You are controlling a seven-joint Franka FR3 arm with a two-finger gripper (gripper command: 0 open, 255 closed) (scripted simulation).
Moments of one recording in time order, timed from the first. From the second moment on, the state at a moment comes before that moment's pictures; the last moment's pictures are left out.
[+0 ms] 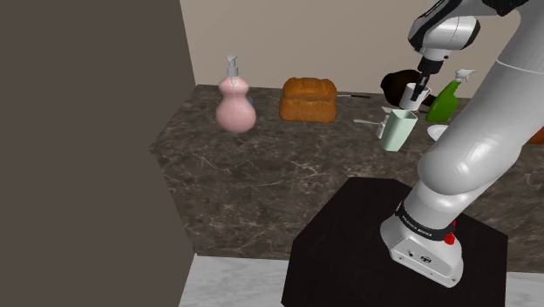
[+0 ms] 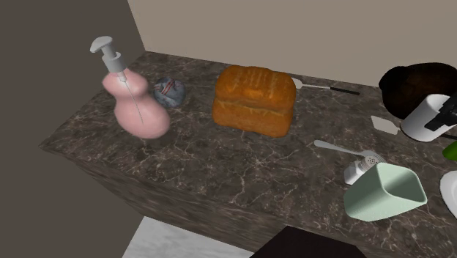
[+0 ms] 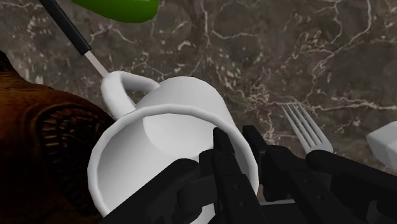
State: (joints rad) arm -0.34 0.03 -0.85 -2.14 0.01 2.22 -1.36
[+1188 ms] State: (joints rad) arm -0.35 0.11 -0.84 -2.19 0.09 2.32 -1.41
